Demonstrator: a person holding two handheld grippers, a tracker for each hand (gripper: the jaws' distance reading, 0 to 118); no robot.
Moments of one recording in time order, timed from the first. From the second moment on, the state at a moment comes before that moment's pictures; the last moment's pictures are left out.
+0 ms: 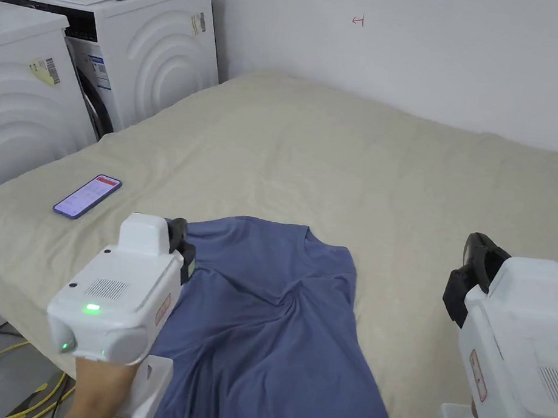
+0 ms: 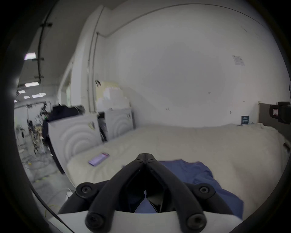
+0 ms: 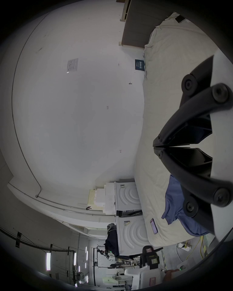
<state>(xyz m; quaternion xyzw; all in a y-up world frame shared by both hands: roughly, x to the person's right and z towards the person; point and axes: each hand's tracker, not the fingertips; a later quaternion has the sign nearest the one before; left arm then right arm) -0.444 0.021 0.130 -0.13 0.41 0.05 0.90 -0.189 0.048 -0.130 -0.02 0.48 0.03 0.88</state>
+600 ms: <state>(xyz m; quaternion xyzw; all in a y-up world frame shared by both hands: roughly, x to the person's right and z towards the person) -0.513 -0.090 -0.009 -0.46 0.29 0.15 0.82 -0.168 0.025 -0.179 -0.05 0.43 0.05 0.90</state>
